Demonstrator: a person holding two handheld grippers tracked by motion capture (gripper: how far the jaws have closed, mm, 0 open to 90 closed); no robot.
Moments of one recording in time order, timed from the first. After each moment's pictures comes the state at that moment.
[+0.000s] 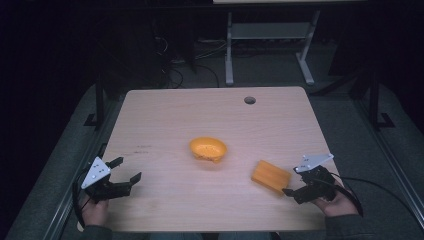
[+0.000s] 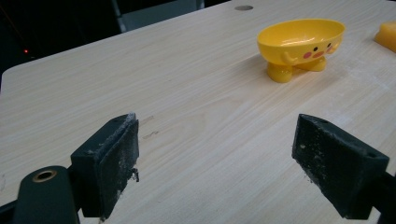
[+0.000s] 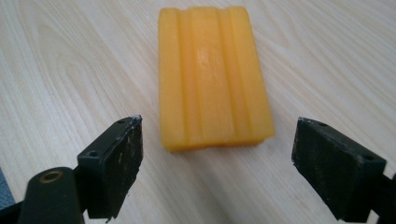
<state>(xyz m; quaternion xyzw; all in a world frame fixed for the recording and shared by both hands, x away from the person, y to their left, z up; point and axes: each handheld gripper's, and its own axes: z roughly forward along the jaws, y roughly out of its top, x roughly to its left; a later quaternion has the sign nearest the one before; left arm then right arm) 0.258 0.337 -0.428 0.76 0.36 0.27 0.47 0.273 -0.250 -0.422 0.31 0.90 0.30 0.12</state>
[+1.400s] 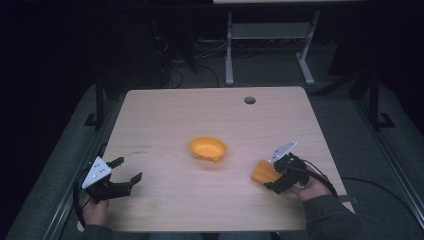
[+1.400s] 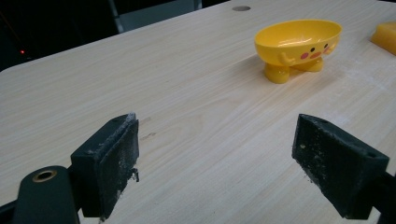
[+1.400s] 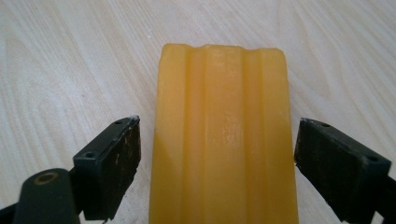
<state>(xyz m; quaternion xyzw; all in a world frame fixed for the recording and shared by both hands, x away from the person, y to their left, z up) 0.259 0.335 -0.428 0.76 0.36 0.27 0.47 0.317 -0.196 -0.434 0.27 0.93 0.24 0.08</state>
